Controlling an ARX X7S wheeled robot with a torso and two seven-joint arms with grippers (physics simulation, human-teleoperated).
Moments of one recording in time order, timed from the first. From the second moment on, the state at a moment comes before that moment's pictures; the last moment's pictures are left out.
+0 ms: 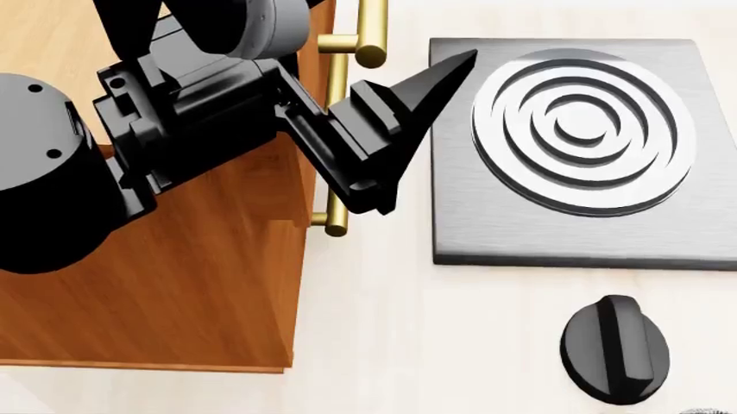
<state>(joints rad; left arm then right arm) -1.52 -0.42 1.02 0.07 -1.25 -0.46 -0.14 0.05 0.80 0.32 0.17 1.59 -0.08 0.88</state>
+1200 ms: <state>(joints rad) -1.52 -0.40 1.01 0.05 -1.23 -0.44 -0.12 0.11 0.79 0.27 0.23 1.53 -0.06 0.86</state>
